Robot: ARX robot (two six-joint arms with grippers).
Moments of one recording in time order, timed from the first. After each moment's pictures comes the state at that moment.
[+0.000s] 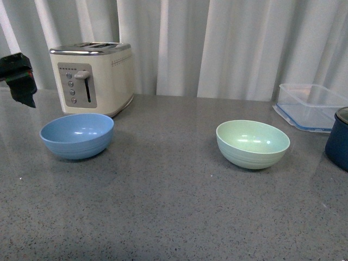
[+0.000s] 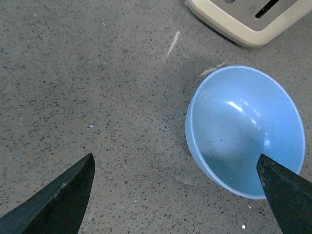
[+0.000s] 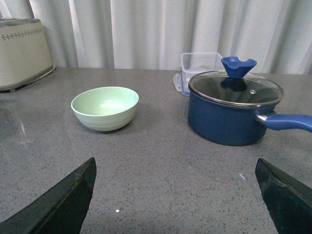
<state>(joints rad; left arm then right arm) 0.08 1.70 1.23 -0.20 -0.06 -0.39 0.00 0.00 0.01 0.00 0.00 0.00</state>
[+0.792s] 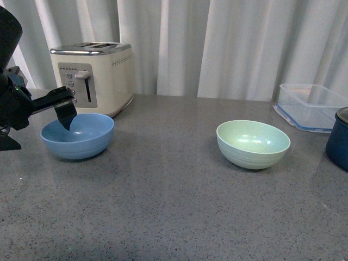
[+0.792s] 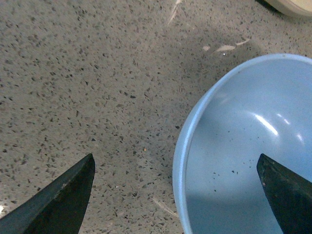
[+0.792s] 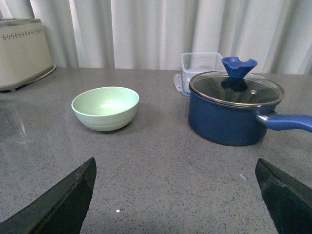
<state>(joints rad) 0.03 1.99 1.47 -0.28 -0.07 -0.47 0.00 0.00 0.01 0.00 0.00 0.00</state>
